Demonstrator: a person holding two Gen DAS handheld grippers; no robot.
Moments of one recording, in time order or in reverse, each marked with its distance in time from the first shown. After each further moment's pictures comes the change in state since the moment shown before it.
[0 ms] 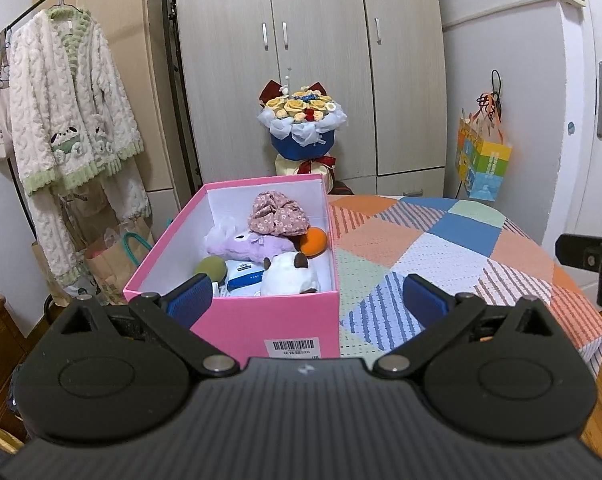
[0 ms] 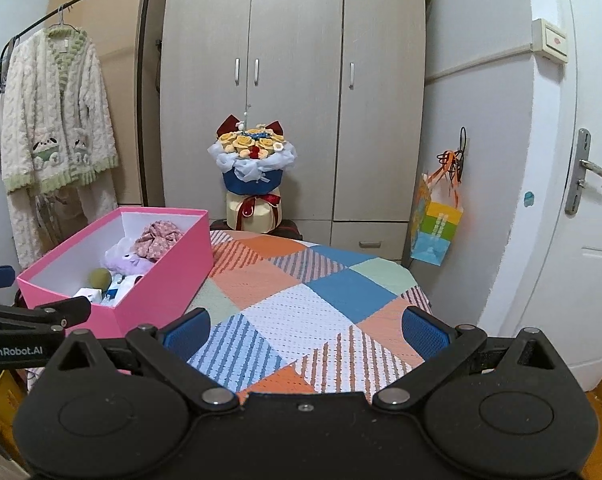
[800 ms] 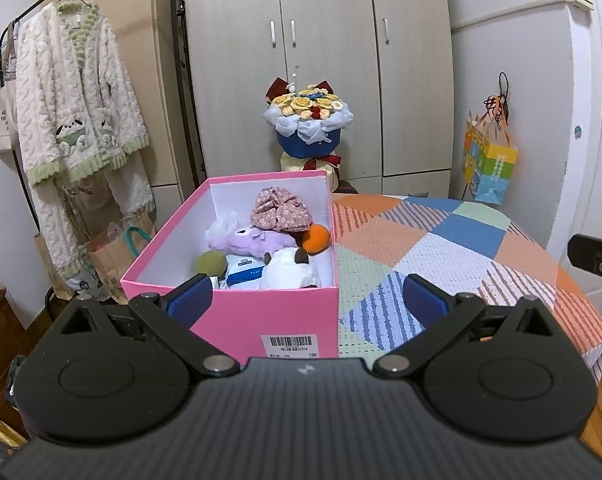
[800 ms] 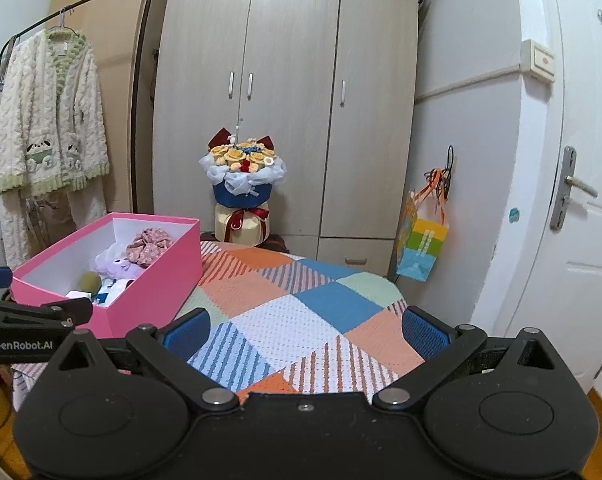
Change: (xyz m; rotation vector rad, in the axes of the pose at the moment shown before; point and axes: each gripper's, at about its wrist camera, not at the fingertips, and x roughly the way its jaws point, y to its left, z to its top) left arm 0.004 -0.002 -0.005 -0.026 0.002 0.014; right arm -0.010 0.013 -0.010 -0.035 -0.064 -0.061
